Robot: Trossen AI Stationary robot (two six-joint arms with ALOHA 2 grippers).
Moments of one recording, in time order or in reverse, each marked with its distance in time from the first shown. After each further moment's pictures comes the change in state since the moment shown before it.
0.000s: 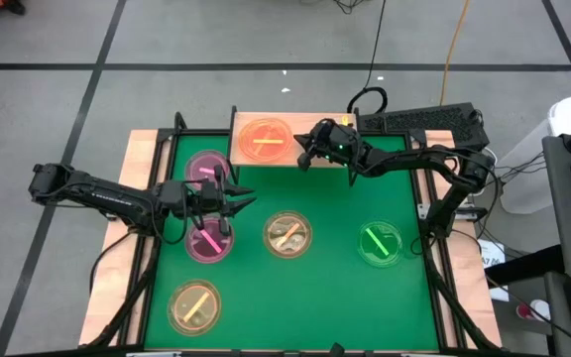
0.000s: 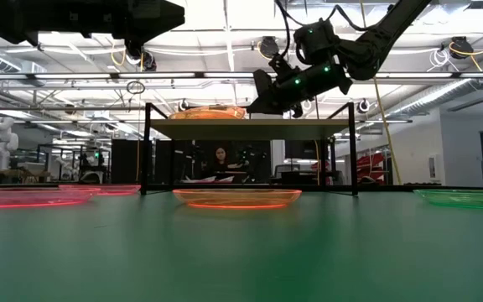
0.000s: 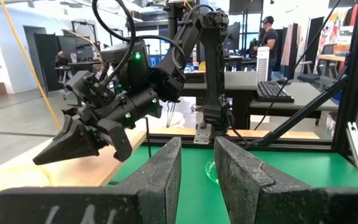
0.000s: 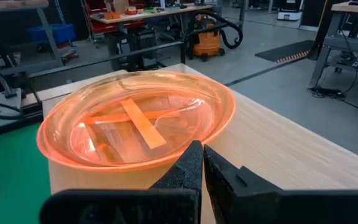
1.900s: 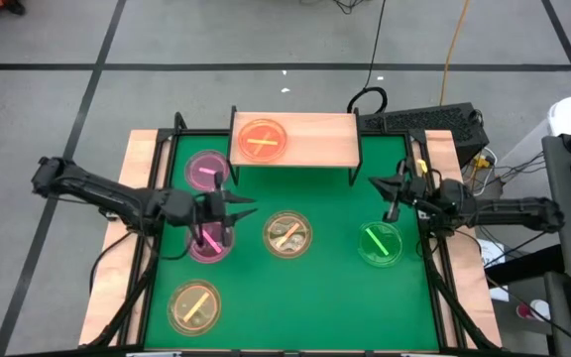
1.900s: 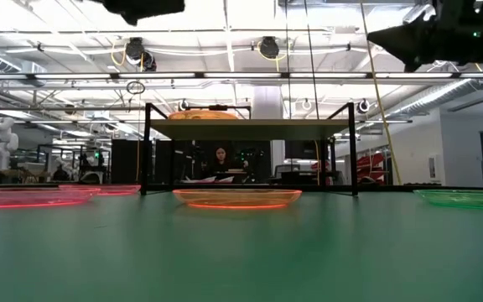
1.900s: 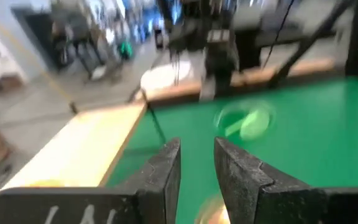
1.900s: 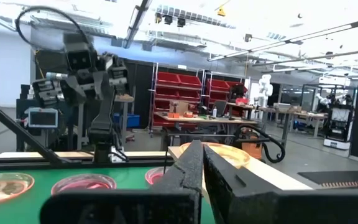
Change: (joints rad) left arm -0.180 0.001 0.267 -0.547 -0.218 0.127; right arm 0.365 -1.363 -0.819 -0.081 0.102 -0.227
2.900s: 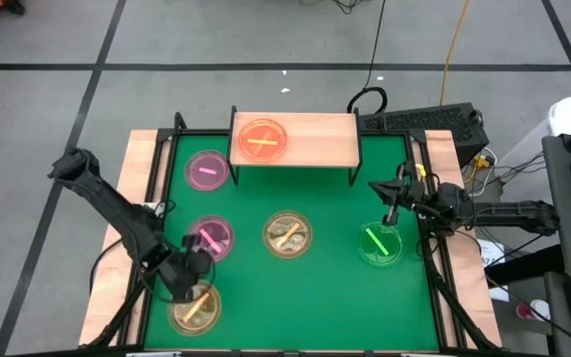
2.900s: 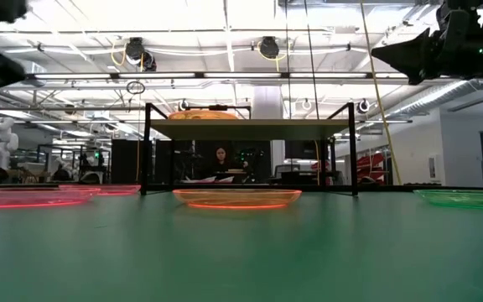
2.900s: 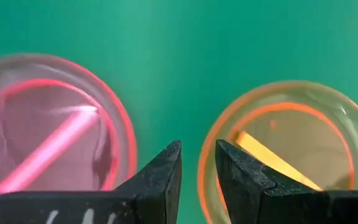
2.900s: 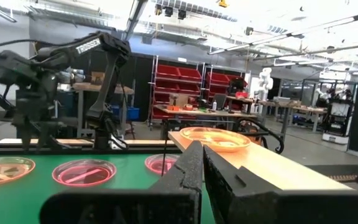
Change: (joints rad) left arm -0.523 0.223 0.064 -0.882 0.263 -0.935; right arm 0.000 -0.082 -0.053 -0.035 0.002 -0.005
